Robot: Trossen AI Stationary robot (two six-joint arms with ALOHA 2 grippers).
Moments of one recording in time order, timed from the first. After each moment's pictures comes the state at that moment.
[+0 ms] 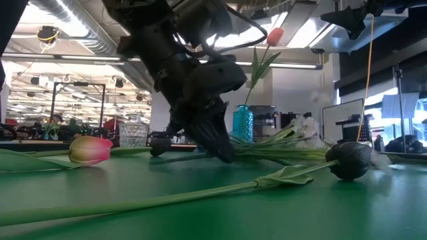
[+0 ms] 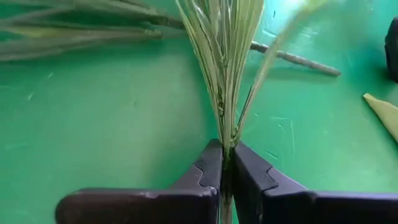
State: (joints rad) left arm -0.17 1.97 1.14 -0.12 -0.21 -0.56; right arm -0.39 0.45 0.67 -0.29 -0.32 0.26
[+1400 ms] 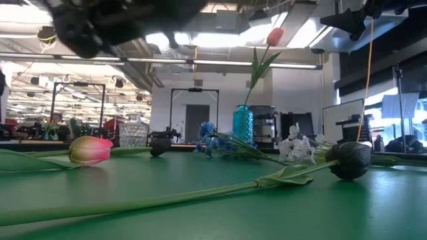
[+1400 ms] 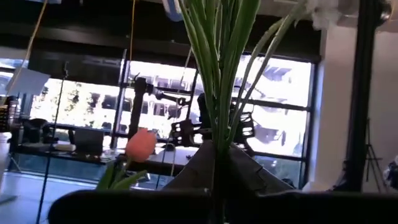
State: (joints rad) left arm 0.16 1.51 0.56 1.37 0.03 -0.14; right arm -0.39 0.45 0.67 -0.30 -0.24 0.26
